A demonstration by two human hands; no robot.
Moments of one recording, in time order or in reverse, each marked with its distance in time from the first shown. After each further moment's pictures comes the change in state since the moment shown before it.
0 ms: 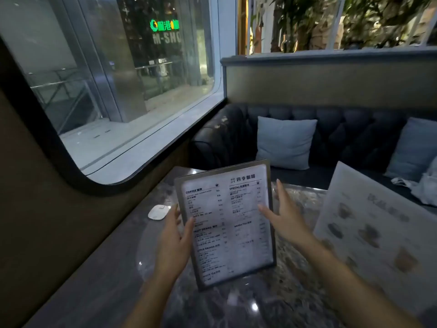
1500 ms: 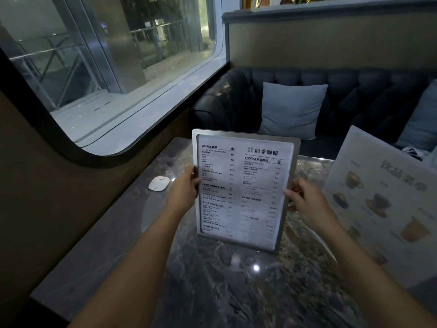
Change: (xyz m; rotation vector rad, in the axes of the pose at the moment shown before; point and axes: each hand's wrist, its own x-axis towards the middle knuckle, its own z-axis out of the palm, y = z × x) left_hand 0.070 -0.018 0.035 0.202 -0.203 -0.060; right_hand -0.025 0.029 -0.018 0.088 0.020 0.181
